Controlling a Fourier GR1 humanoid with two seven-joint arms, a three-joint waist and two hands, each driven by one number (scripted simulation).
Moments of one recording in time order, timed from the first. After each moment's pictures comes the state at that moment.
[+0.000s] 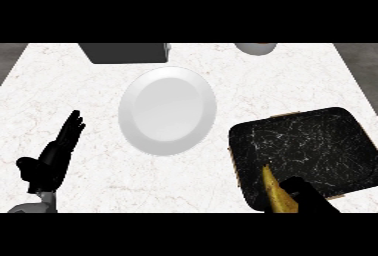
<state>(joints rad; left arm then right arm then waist) -0.02 0.28 0.04 -1.36 0.08 -0.01 -0.13 0.40 -0.05 0.44 -2.02 1.36 -0.18 0.75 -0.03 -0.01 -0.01</state>
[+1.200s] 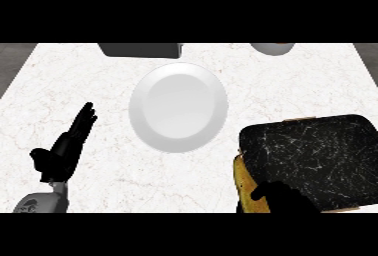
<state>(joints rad) -0.08 0.24 0.01 -1.35 0.05 -0.03 -0.12 0.09 -0.16 0.87 -2.18 1.75 -0.02 1.07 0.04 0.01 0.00</state>
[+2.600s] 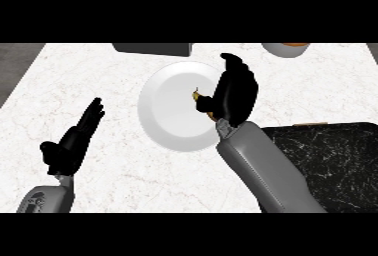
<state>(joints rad) -0.12 0.23 -0.01 -1.34 0.03 -0.05 -0.11 -0.75 -0.01 0.42 -1.20 1.13 -0.45 1.10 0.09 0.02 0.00</state>
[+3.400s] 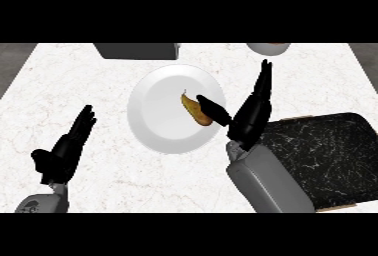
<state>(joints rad) -0.07 0.23 0.03 -1.33 0.04 -0.04 -0.13 -0.54 0.00 0.41 -1.33 1.03 -1.04 1.02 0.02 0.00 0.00</state>
